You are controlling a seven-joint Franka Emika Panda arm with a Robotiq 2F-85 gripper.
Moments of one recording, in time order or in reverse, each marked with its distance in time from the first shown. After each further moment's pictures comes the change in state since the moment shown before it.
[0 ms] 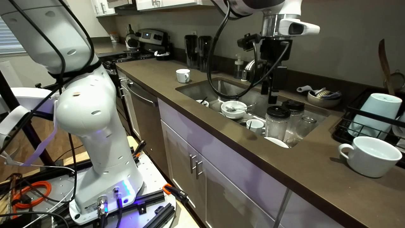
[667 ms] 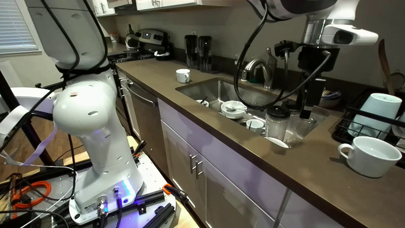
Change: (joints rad) arm -0.044 0.218 -0.116 0.217 0.098 -0.002 0.056
